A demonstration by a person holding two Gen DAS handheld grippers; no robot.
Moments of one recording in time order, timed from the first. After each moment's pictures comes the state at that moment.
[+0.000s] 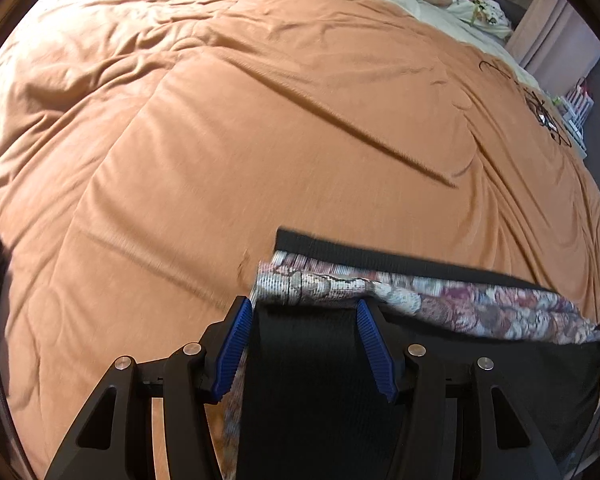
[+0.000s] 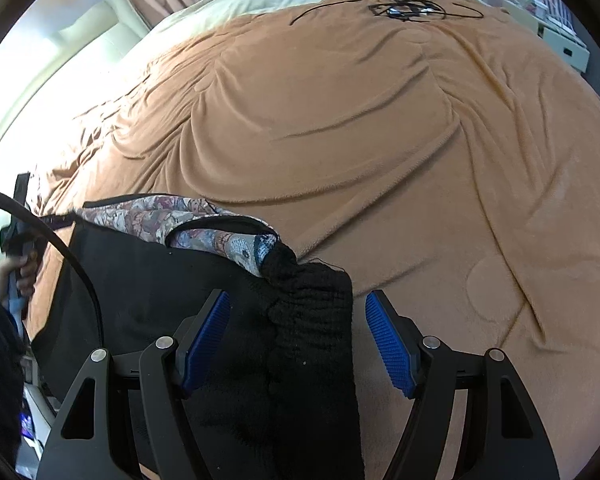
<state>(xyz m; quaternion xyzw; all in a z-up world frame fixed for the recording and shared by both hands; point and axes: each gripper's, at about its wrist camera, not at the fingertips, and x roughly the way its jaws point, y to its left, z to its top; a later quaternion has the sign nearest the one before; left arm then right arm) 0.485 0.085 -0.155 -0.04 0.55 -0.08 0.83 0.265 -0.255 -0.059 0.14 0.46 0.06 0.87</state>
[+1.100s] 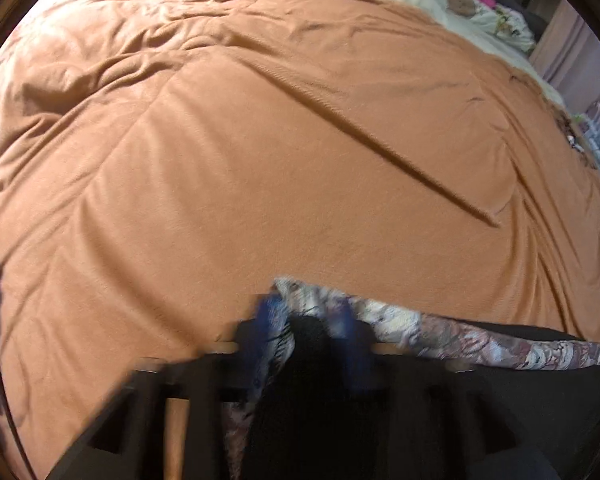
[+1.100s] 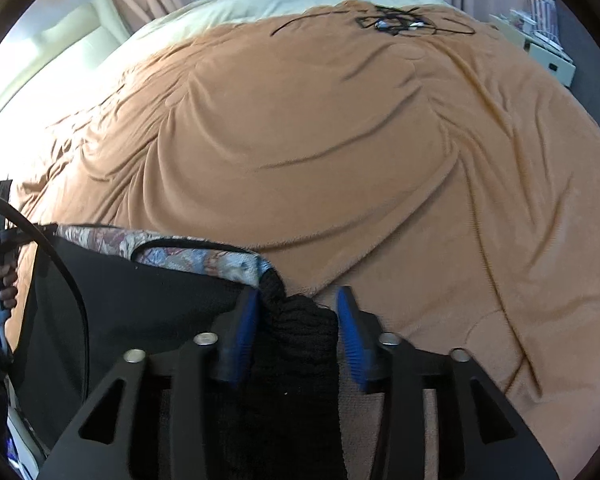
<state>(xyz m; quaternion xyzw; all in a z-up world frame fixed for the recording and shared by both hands) 0.519 0.087 -0.173 -0.04 0.55 -0.03 0.83 0.283 -0.246 -0.075 0.12 0.44 0.01 0.89</state>
